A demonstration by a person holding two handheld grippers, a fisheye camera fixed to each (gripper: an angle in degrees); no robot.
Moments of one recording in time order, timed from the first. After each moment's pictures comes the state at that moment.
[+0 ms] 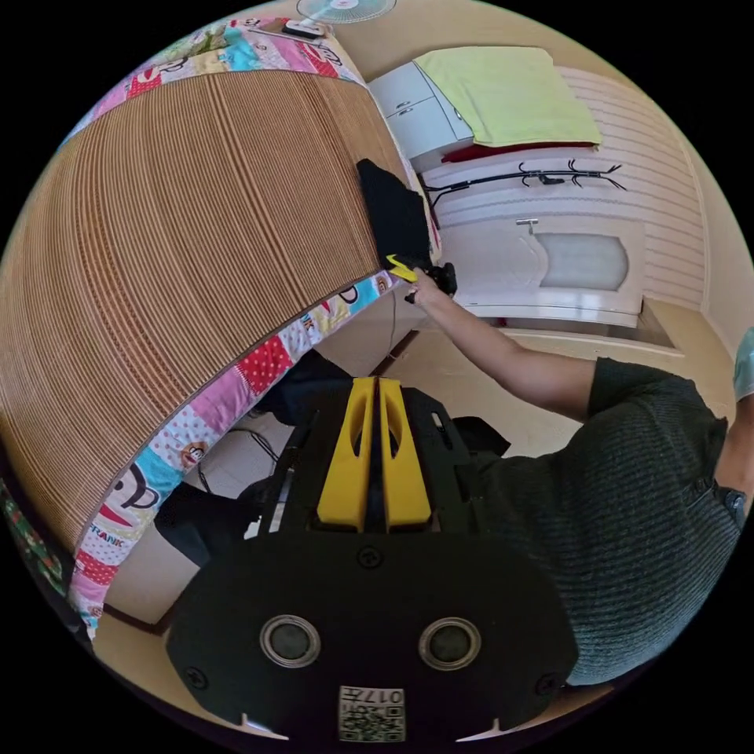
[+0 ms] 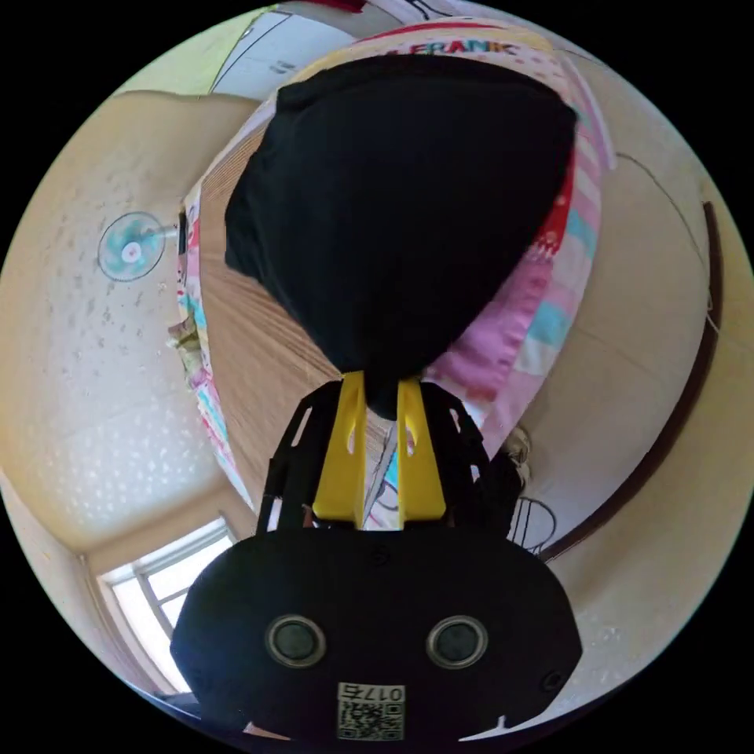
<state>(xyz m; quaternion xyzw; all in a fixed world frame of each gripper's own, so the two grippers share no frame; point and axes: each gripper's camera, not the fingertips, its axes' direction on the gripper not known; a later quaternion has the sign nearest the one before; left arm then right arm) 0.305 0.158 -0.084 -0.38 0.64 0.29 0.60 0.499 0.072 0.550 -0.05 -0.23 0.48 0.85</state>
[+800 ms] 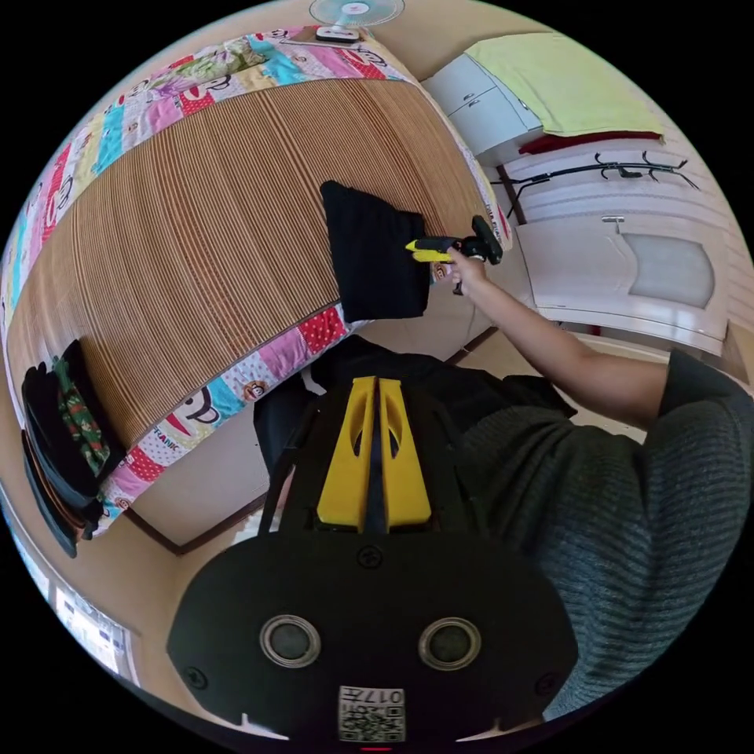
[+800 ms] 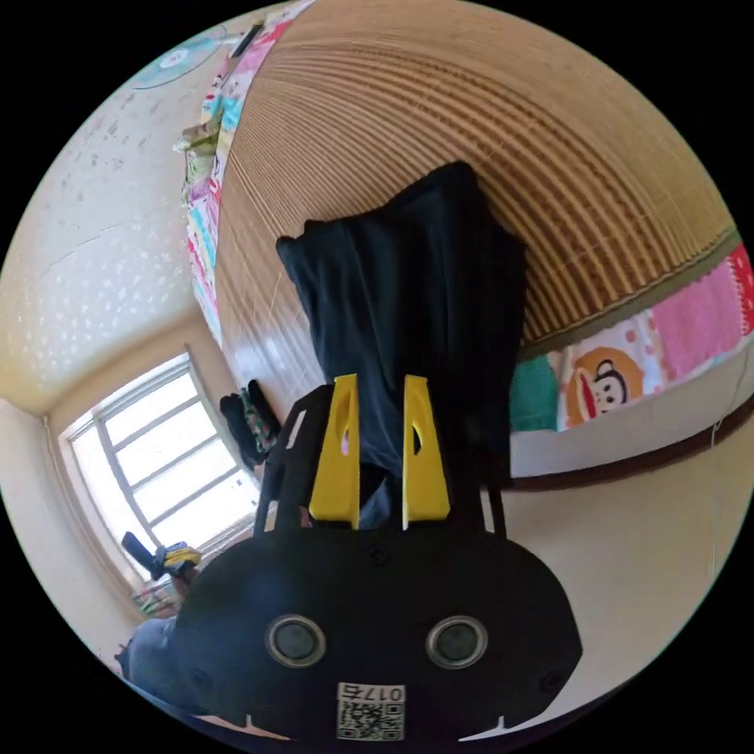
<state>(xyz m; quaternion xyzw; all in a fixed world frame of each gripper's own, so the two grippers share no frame) 0.368 0.133 -0.268 -0.36 0.47 0.32 0.74 0.497 -0.078 0.612 -0.29 -0.31 0.27 0.87</state>
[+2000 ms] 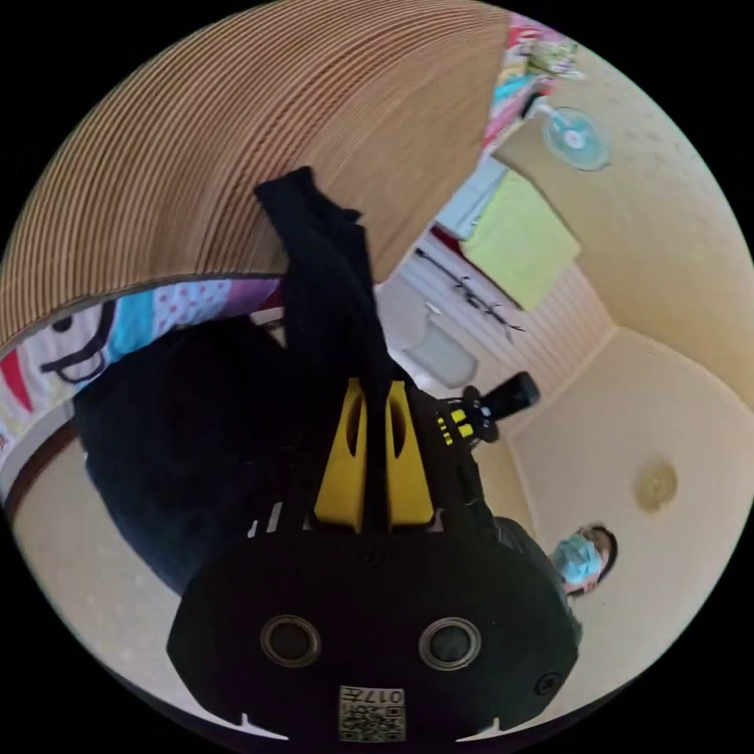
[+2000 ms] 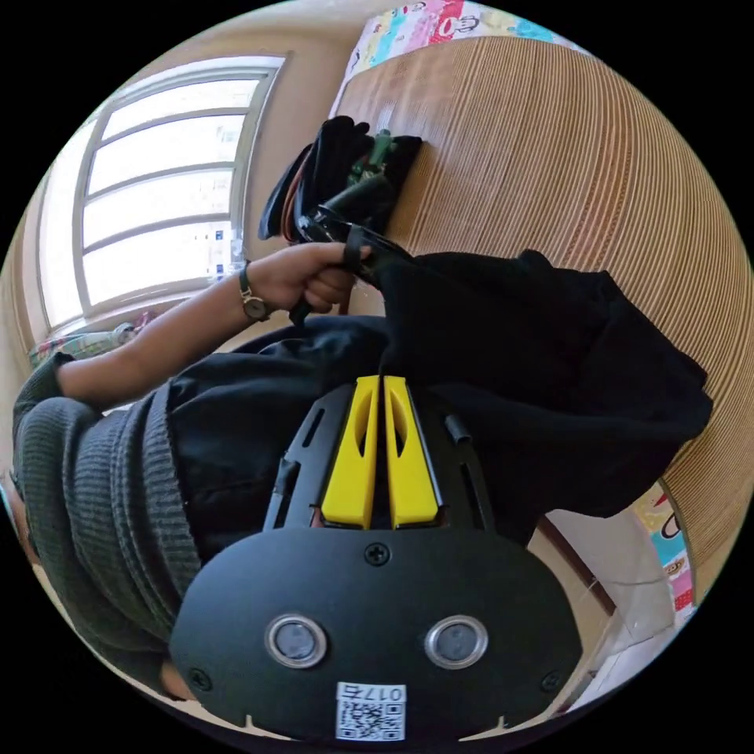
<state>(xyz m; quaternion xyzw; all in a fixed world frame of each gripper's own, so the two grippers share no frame) 0.249 0.168 0.253 -0.56 0.75 -0.06 0.35 0.096 -0.134 0.516 -0.41 -0.34 -0.19 0.83</state>
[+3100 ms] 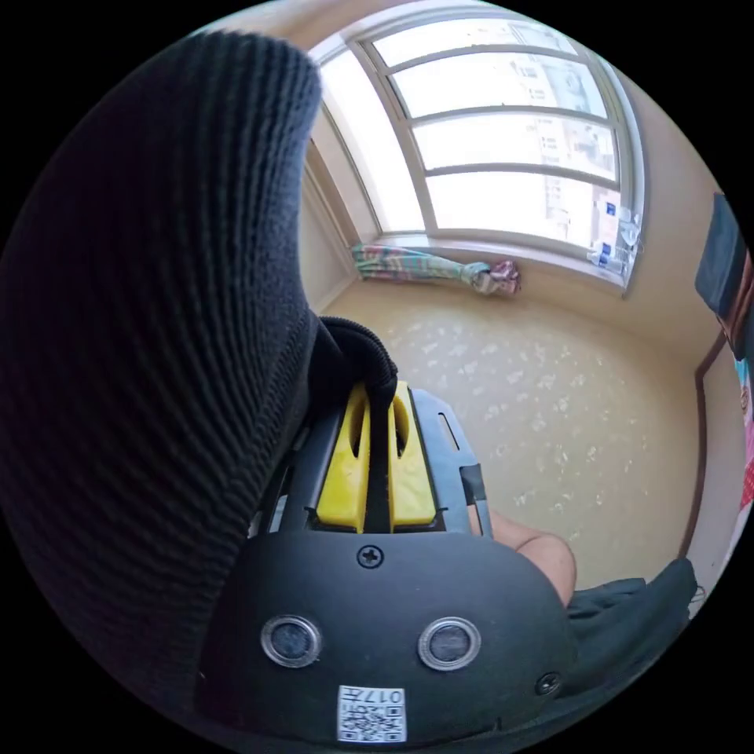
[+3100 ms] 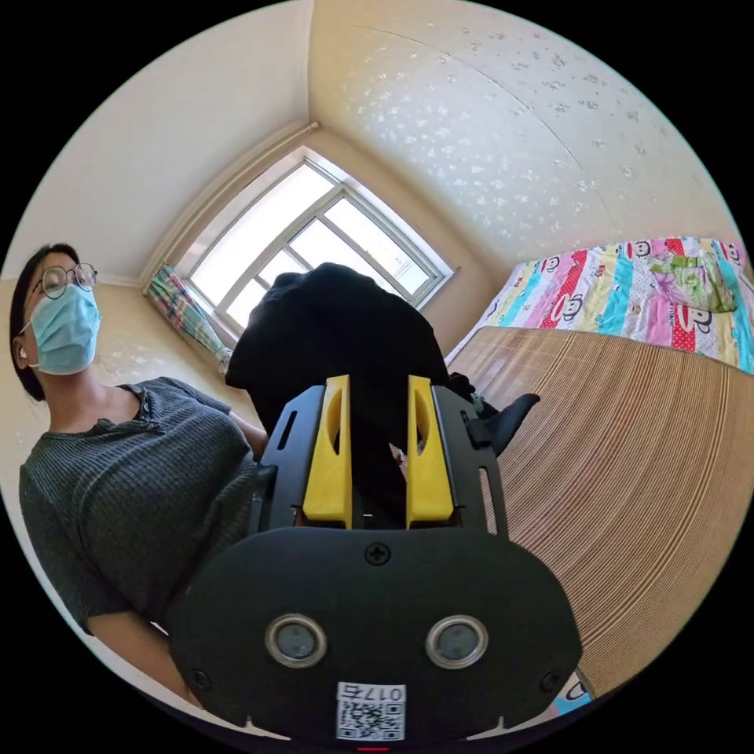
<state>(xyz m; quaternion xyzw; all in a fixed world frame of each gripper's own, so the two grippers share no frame) -0.152 0.157 0.095 0.37 0.84 -0.03 -0.41 0.288 -0.156 0.256 -0.02 -0.53 -0.26 0.81</state>
